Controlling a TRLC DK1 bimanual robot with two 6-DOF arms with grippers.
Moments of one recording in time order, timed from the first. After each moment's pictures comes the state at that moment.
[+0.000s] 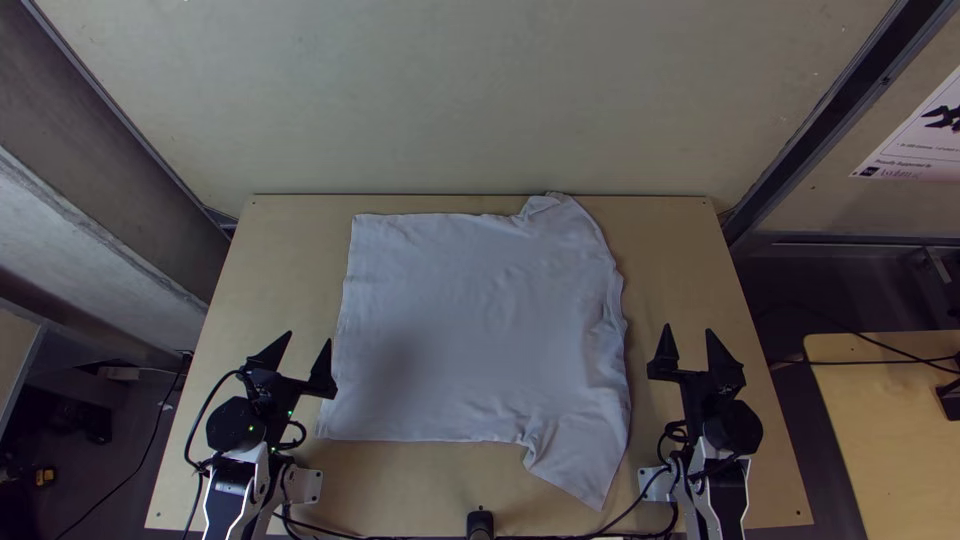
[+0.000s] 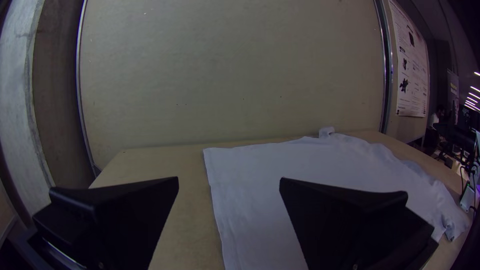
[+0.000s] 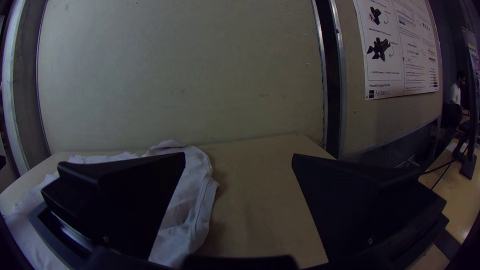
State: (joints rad) left arm -0.12 0.01 0.10 -0.17 0.02 0.03; right arm -0.01 0.00 0.02 -0.01 0.04 0.12
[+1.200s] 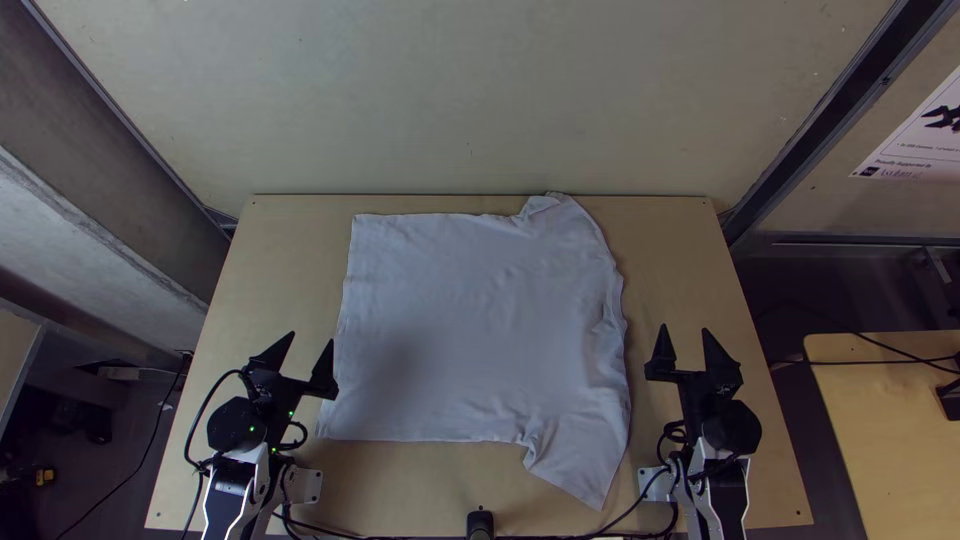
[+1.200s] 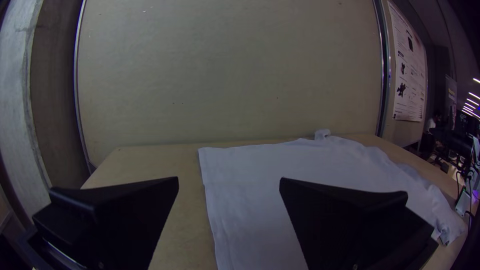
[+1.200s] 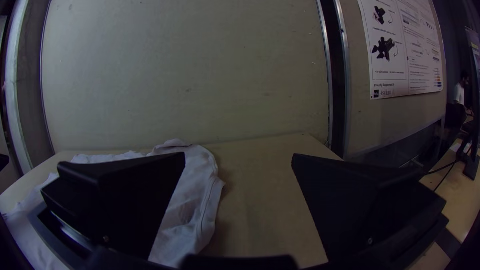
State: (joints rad) left arm -0.13 0.01 0.10 -0.17 0.02 0.00; right arm 0.02 0.00 0.02 -0.01 0.04 0.12
